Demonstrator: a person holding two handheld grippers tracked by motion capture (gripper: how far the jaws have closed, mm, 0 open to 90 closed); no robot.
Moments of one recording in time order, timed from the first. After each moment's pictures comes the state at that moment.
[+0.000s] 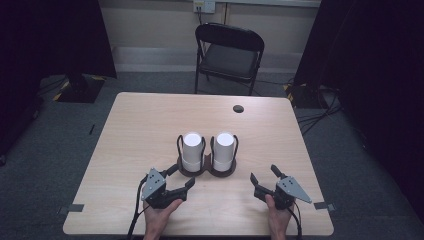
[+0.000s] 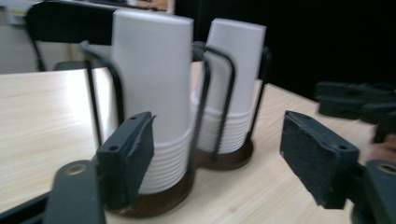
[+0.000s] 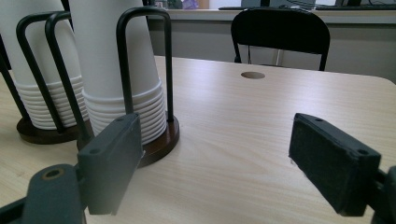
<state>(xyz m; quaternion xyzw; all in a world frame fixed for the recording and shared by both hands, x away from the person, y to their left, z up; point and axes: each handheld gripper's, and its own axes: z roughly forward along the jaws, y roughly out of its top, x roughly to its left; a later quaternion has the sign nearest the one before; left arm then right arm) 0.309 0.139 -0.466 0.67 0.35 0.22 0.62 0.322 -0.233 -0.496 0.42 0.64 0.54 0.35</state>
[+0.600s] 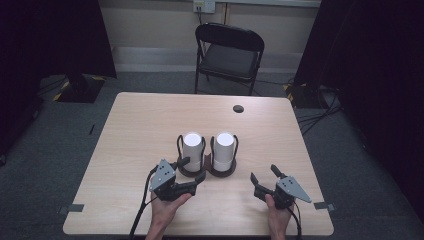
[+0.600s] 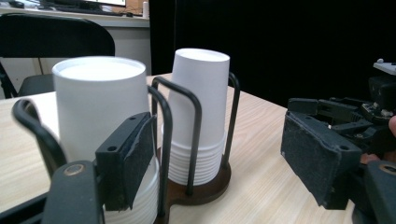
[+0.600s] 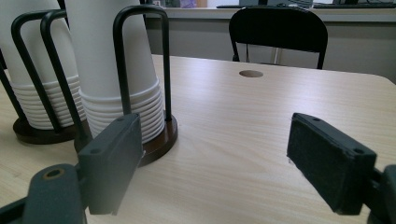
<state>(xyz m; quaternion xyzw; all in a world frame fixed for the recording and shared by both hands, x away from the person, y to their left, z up) 0.323 0.115 -0.438 0.69 0.31 0.21 0.62 0.322 -0.232 -0.496 0.43 0.64 0.54 0.35</state>
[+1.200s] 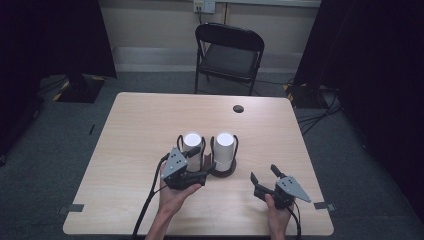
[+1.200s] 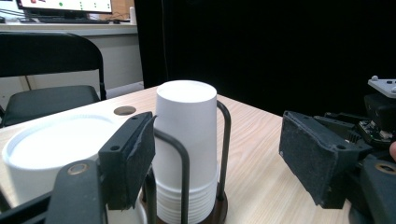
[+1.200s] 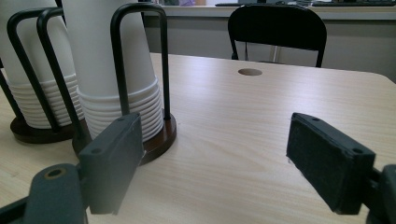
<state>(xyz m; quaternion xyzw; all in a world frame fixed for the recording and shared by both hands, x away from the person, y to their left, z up) 0.344 0.092 -0.412 0.71 0.28 0.21 0.62 0.323 -0.232 -0.495 0.43 0.64 0.53 0.35</state>
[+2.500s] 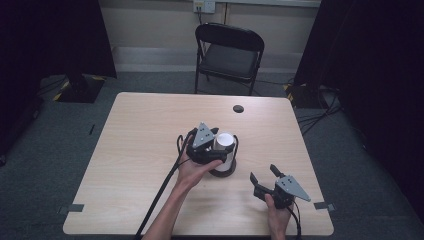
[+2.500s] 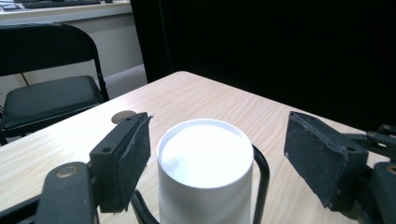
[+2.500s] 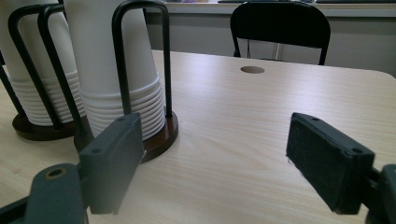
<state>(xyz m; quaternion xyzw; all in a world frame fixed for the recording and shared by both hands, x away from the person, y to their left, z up) 0.411 0.039 -0.394 0.75 0.27 0.22 0.56 0.324 -0.232 -0.495 0.43 0.64 0.53 0.35</state>
